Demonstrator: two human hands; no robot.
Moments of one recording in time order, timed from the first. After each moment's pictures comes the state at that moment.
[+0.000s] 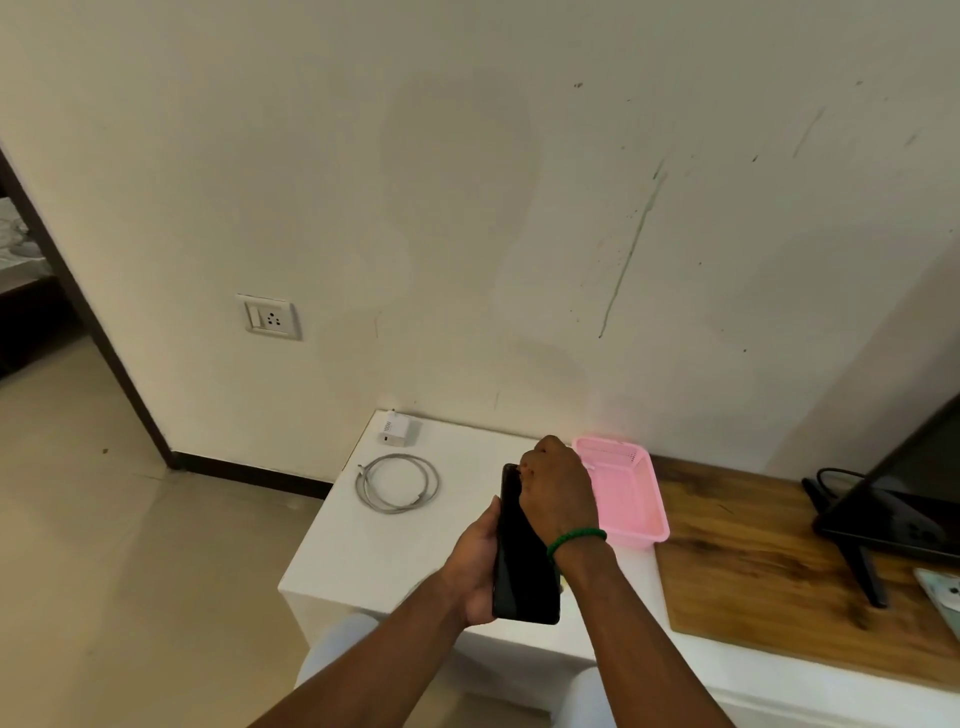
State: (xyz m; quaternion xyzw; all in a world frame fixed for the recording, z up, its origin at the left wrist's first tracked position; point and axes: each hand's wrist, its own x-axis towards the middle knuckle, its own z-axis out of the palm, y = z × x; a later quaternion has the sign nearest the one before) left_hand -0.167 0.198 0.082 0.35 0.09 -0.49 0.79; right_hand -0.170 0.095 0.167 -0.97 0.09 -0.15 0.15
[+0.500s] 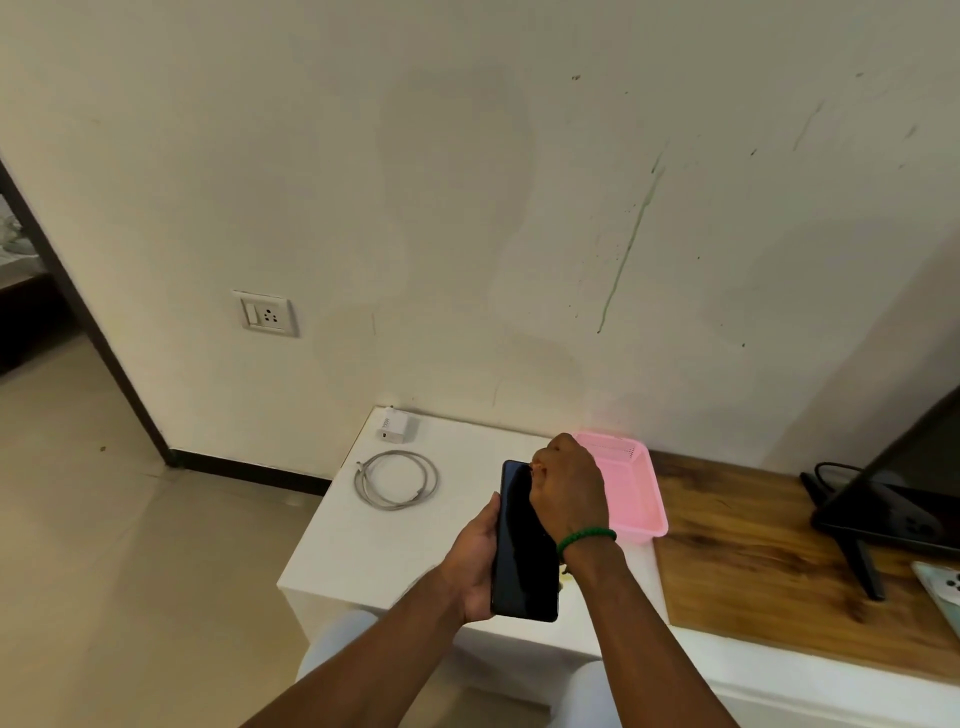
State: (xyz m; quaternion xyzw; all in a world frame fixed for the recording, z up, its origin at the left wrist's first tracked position) left_hand -0.168 0.199 0.085 0.37 0.07 -0.49 0.79; right_hand -0.174 0.085 0.166 -0.96 0.12 -0.18 0.17
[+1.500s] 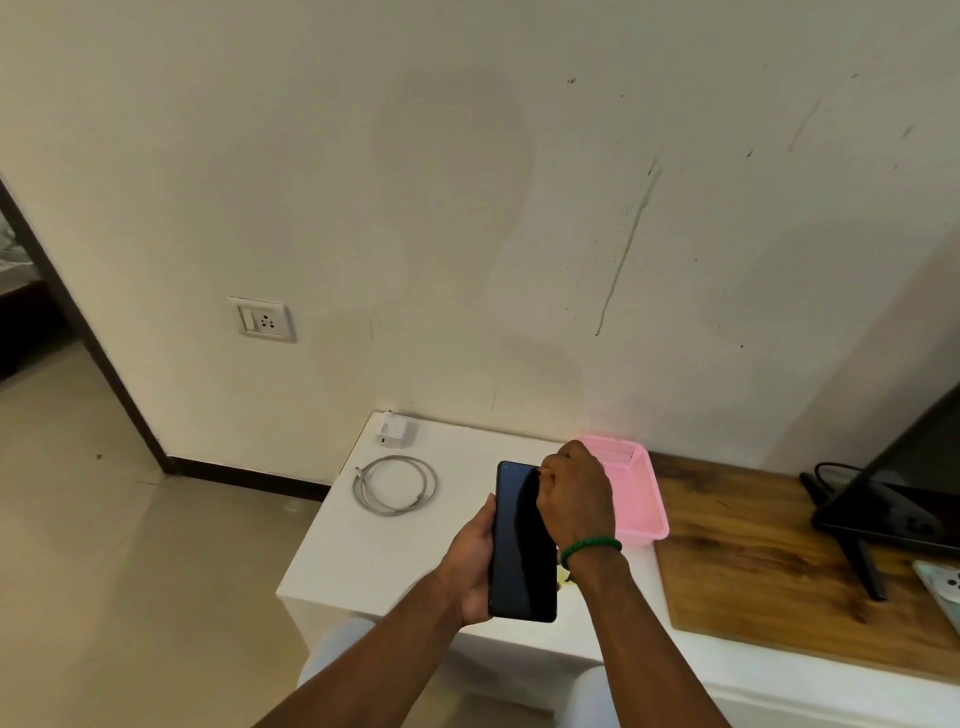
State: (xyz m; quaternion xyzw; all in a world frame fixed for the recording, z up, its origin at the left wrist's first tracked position) left_hand -0.164 0.201 0.083 0.38 0.08 -0.48 0.79; right_hand -0.177 0.081 0.164 -0.95 0.16 -0.19 0.17
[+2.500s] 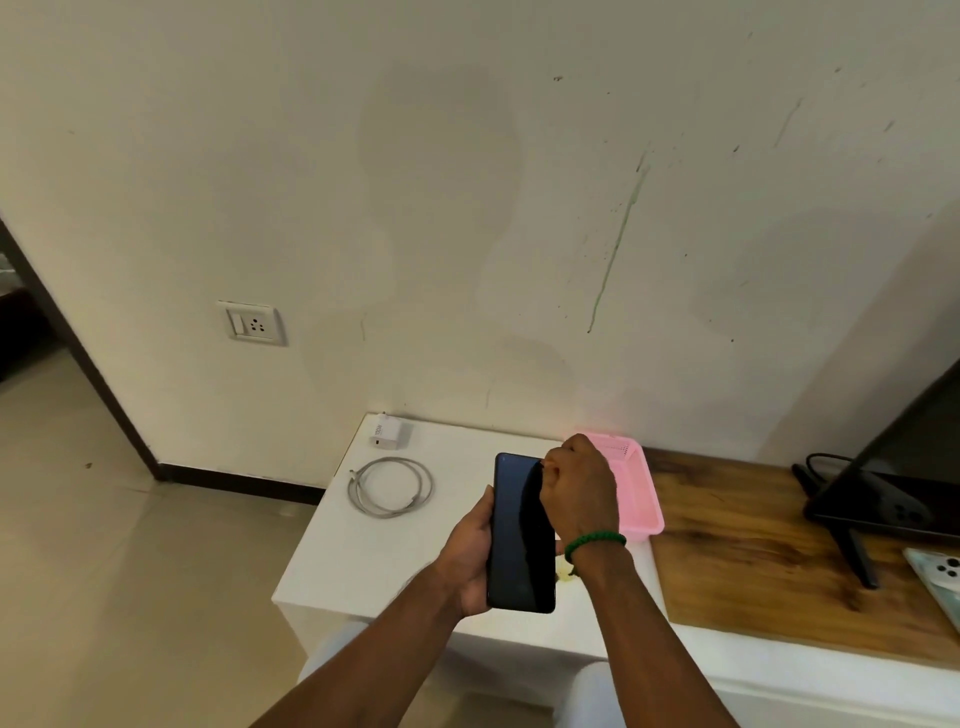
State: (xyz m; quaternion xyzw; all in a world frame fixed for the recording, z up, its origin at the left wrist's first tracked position) left_hand -0.161 0.200 0.096 0.37 0.05 -0.49 0.79; right_hand -0.179 0.075 0.169 -0.95 0.16 -0.22 0.17
